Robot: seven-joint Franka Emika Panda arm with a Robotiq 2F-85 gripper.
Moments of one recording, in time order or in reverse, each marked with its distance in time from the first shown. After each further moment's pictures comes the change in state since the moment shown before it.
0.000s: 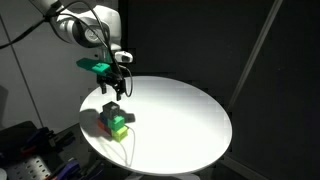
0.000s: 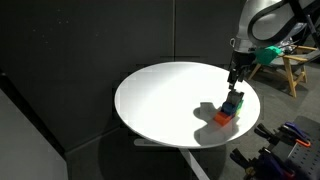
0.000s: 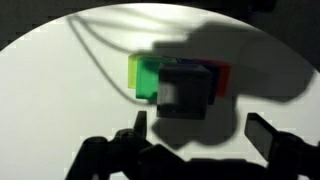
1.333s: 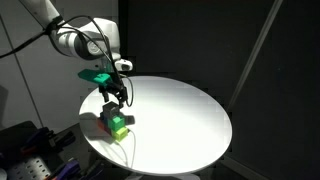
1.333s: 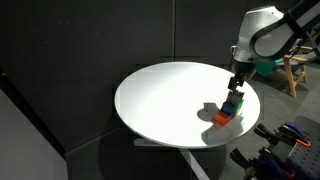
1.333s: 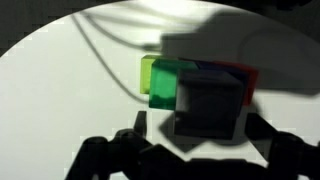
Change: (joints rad) arm -0.018 0.071 -0.007 -0.044 -0.112 0.143 0.070
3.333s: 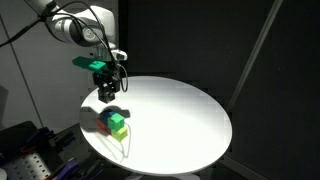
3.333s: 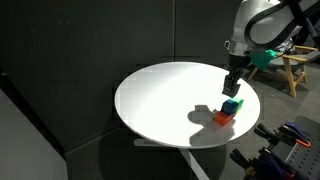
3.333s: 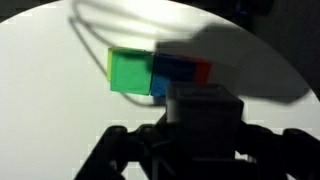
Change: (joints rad) arm 0.068 -0.064 0.036 0.043 0.119 -0.134 -0.052
